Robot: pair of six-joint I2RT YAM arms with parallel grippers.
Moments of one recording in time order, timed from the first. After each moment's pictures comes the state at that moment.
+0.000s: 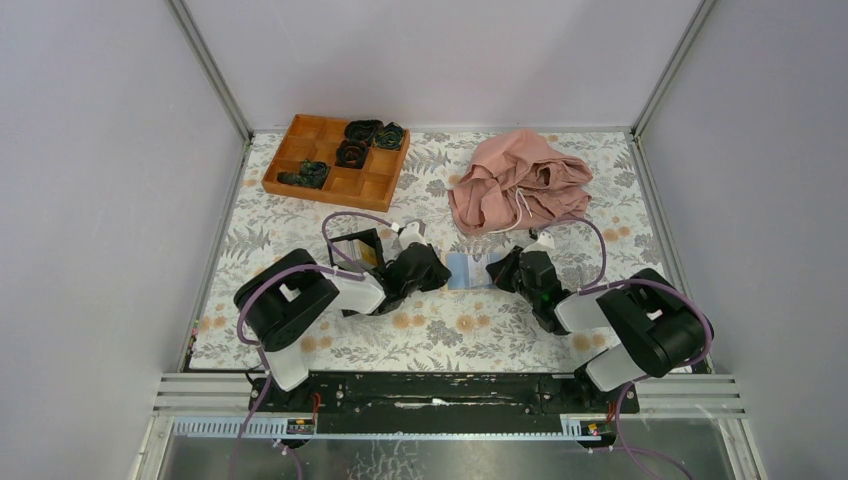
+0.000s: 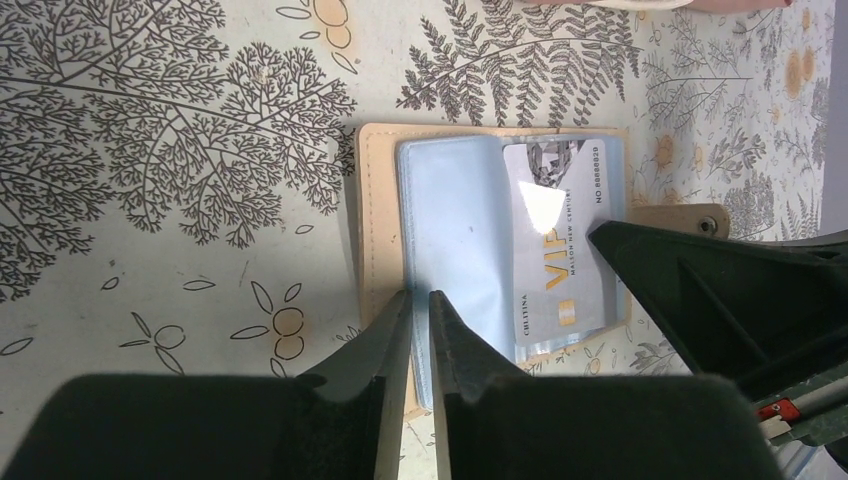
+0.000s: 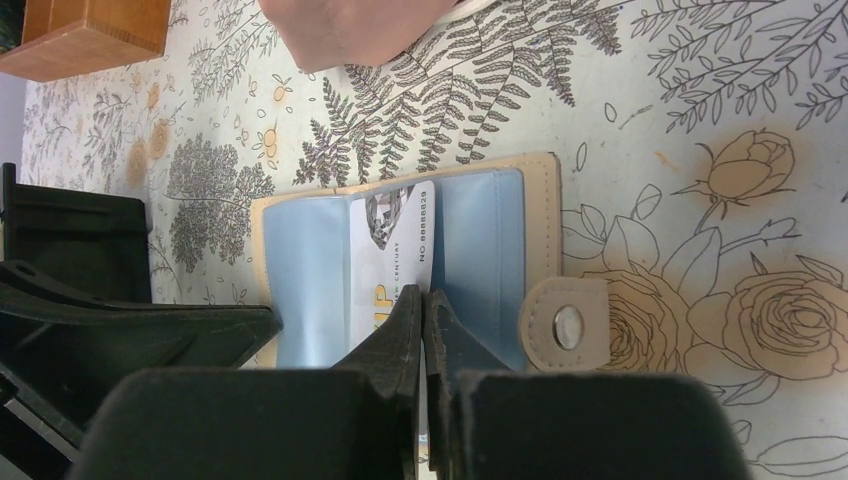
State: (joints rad) left arm -0.82 1.77 0.68 0.46 -0.18 -0.95; right arm 0.54 1.51 0.27 0.74 0.12 0.79
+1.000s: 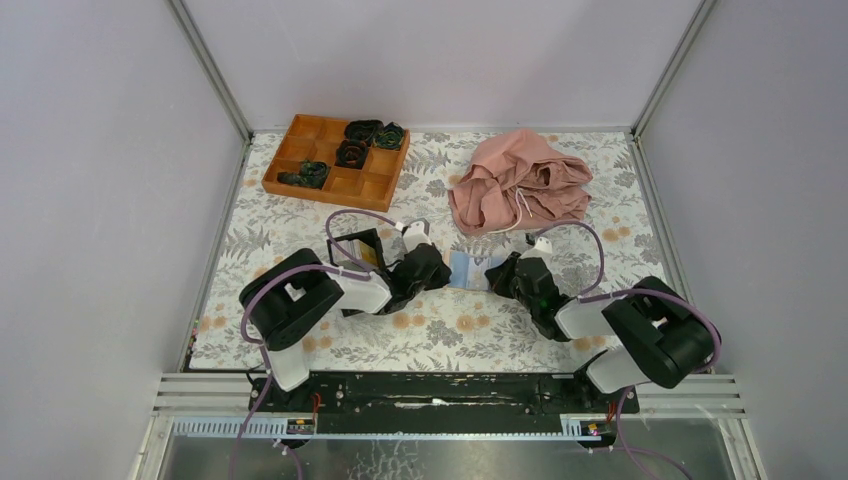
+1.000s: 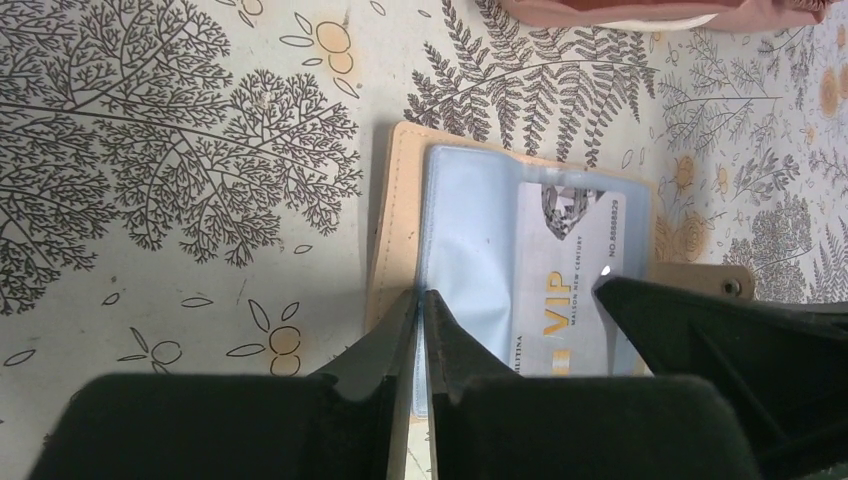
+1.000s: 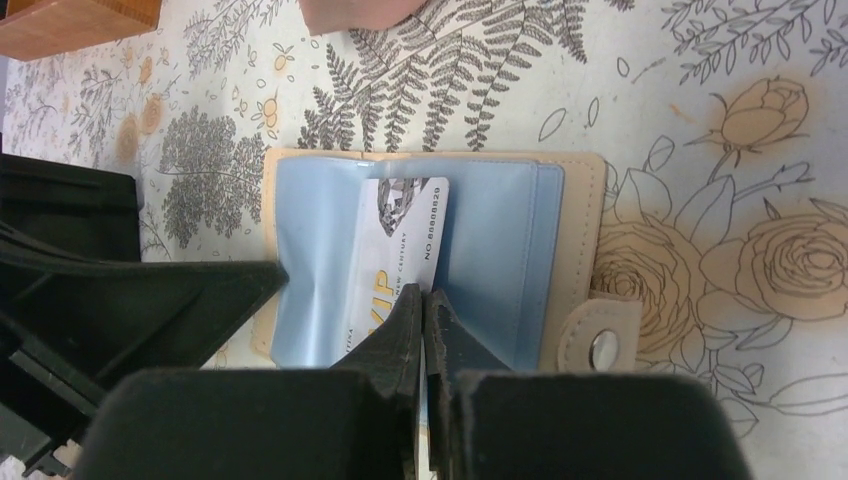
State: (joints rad) left arm -0.85 1.79 0.72 0.41 -0.27 -0.92; right arm 0.61 1.47 0.26 0.70 0.18 0.79
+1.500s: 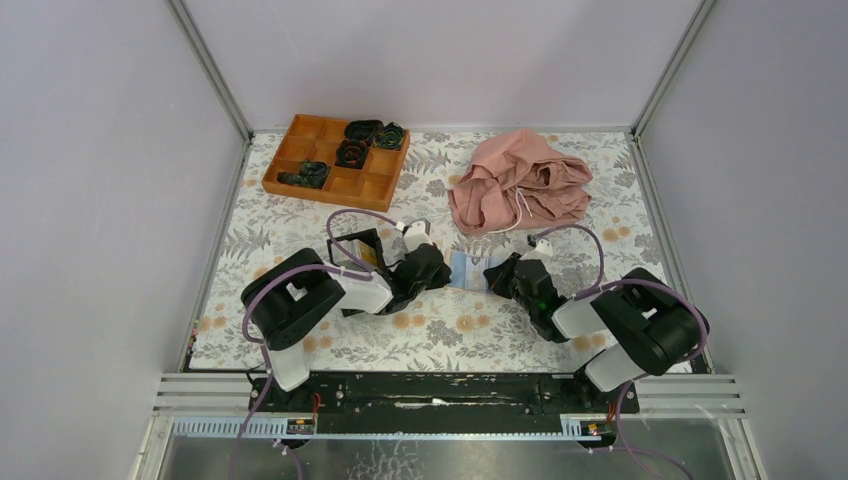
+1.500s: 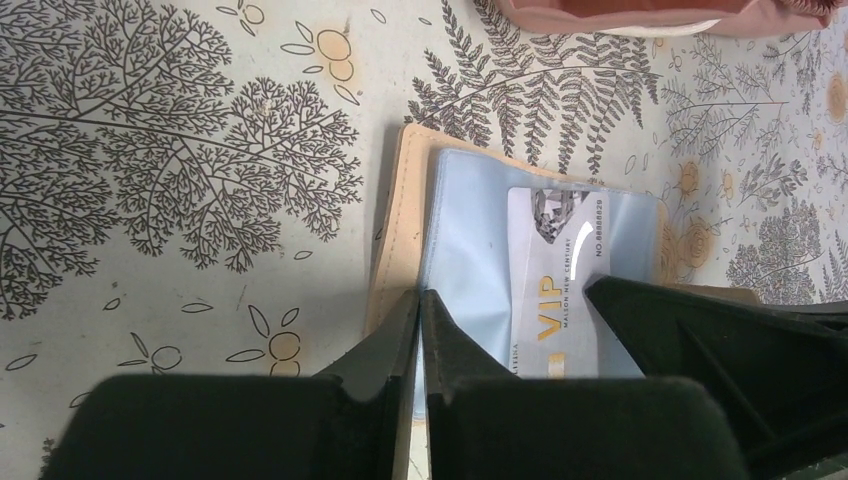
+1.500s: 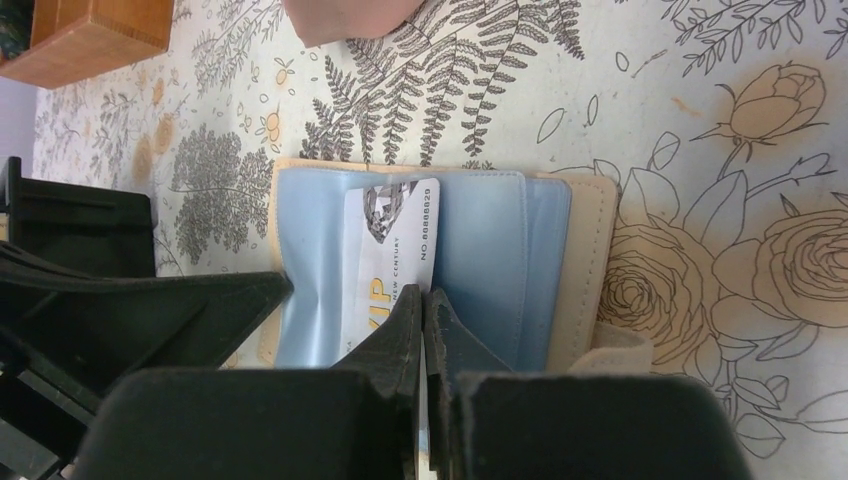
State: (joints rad) left arm -0.86 1.81 0.73 0.41 -0.30 -0.92; right arm 0.62 1.52 0.24 0.78 0.19 0.84
